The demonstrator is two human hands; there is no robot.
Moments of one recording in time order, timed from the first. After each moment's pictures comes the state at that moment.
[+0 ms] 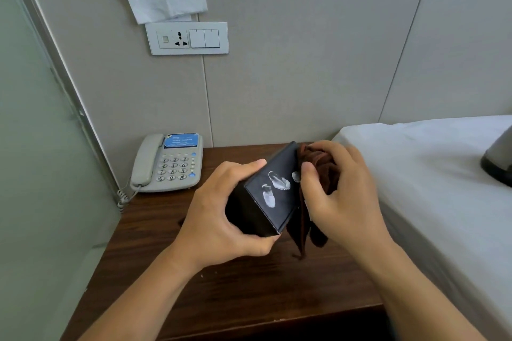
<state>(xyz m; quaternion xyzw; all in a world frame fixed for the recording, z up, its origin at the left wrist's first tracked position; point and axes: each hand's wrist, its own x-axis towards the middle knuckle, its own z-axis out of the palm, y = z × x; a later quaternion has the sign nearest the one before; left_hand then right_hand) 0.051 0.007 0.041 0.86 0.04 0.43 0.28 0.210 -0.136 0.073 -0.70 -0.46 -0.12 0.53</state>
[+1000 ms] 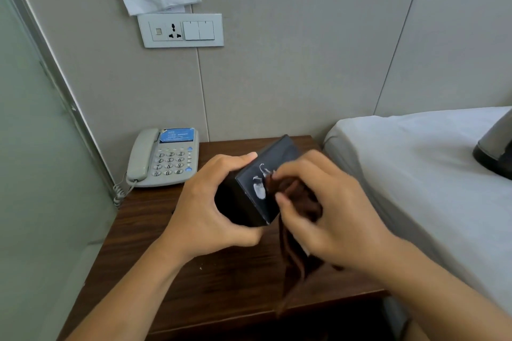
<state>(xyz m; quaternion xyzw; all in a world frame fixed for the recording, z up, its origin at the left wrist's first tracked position) 0.043 0.013 0.045 0.86 0.05 0.41 0.29 0.194 -0.156 0.078 -0.62 -0.66 -0.13 0.40</state>
